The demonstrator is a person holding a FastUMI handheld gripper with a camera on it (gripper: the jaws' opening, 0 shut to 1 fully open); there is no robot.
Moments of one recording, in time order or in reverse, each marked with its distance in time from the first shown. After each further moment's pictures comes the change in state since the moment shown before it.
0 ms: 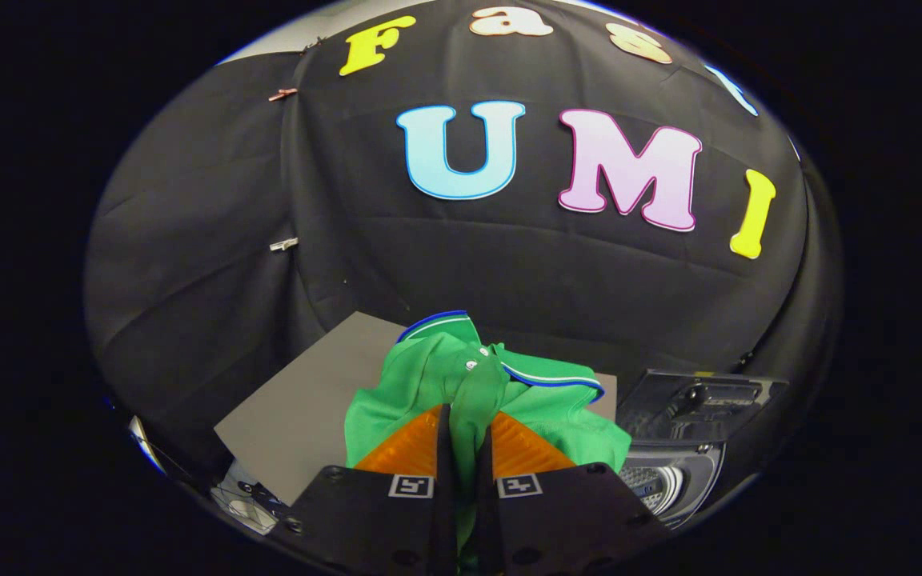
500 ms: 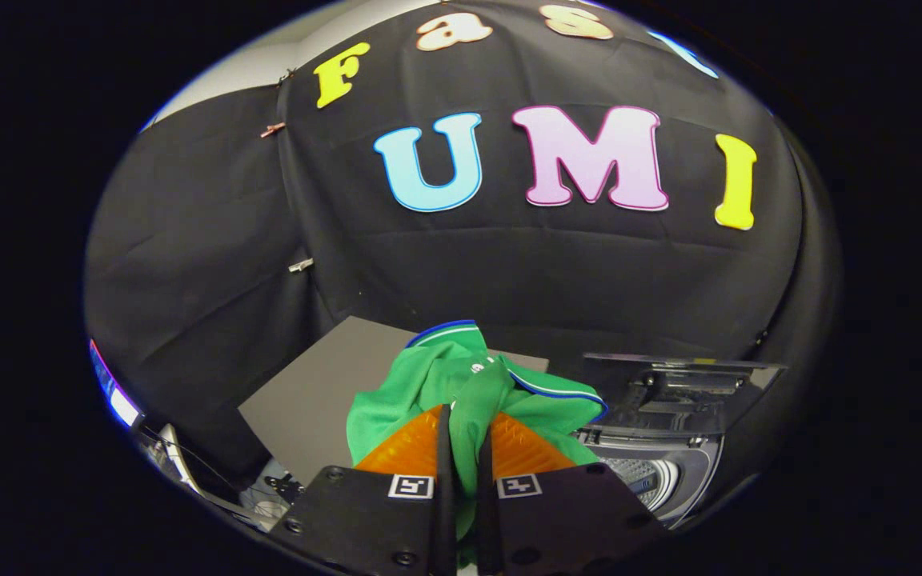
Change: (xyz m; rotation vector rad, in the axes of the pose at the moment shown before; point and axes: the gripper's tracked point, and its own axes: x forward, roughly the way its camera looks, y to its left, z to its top) arm -0.068 -0.112 -0.006 0.151 0.009 0.108
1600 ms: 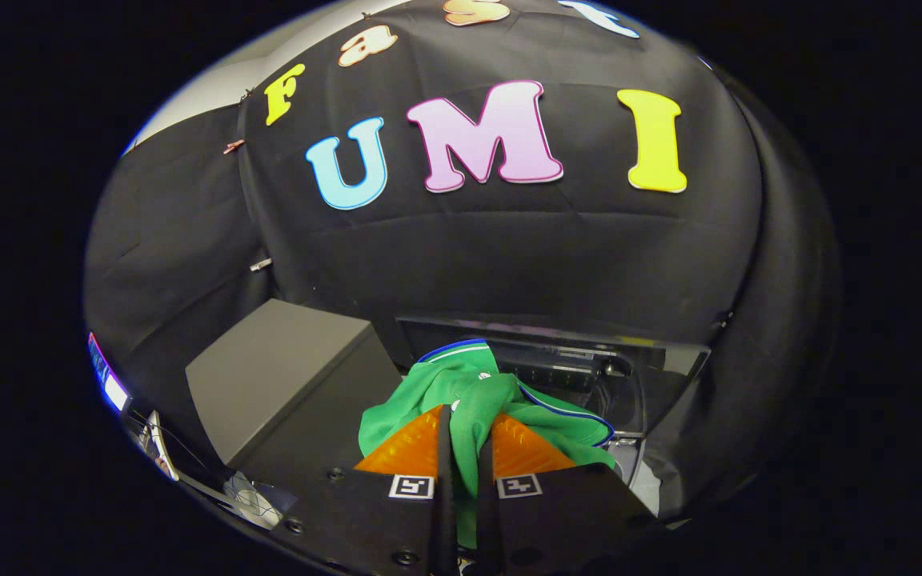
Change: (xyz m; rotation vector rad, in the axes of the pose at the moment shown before) arm -0.014 -0.223 -0.052 0.019 0.022 -0.051
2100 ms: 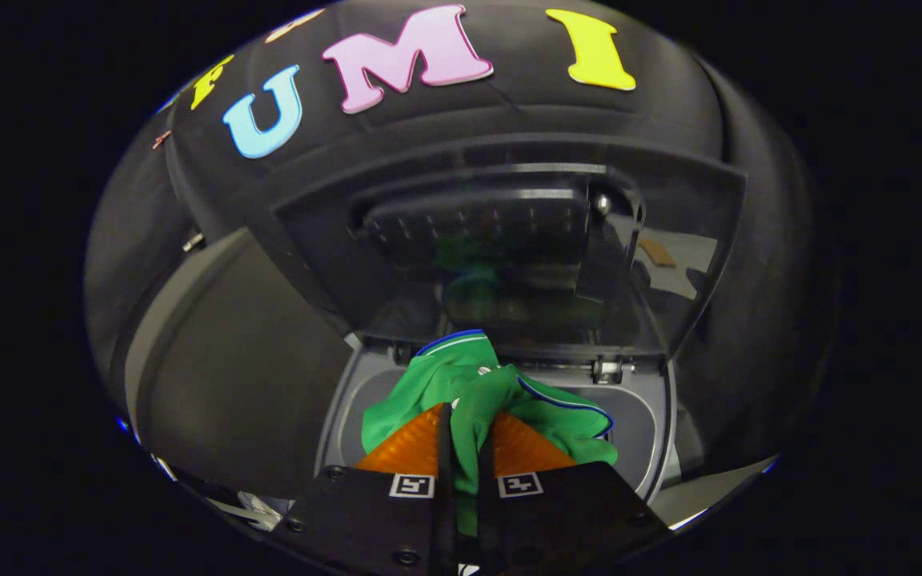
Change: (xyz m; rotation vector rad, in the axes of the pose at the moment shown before) arm 0.089 -0.063 -0.134 0.118 0.226 -0.187
